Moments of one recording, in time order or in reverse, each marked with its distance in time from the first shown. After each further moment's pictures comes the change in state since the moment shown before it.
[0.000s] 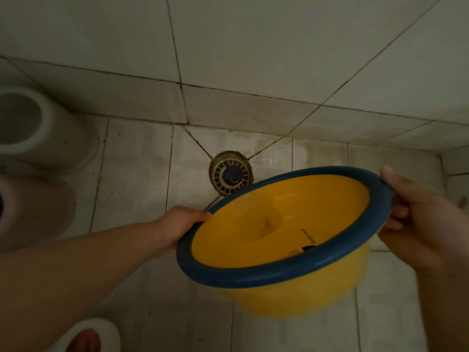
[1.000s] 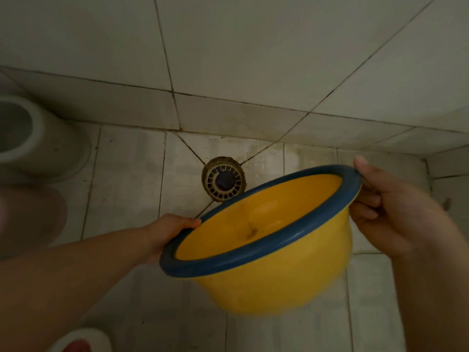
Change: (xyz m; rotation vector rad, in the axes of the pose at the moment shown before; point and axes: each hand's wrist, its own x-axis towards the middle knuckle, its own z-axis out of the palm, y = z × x) left_hand 0.002 -0.003 -0.006 -0.056 -0.088 -0.077; right_hand -0.001 -0.012 0.025 0.037 0.023 -0.047
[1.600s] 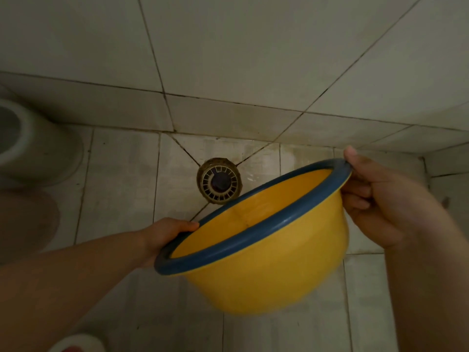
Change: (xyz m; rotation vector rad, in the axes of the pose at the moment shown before) left_hand 0.013 -0.002 0.000 0.036 -0.062 -0.034; right_hand 0.009 -0.007 0.003 -0.058 0.001 -0.007
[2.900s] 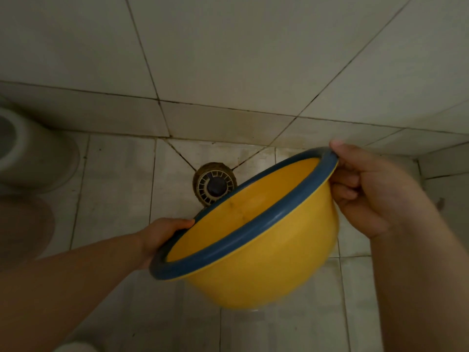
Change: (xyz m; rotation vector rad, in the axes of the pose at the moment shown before) left_hand 0.005 0.004 0.000 -0.137 -0.038 0.038; right_hand 0.009 -0.007 0.007 0.102 -0.033 -0.063
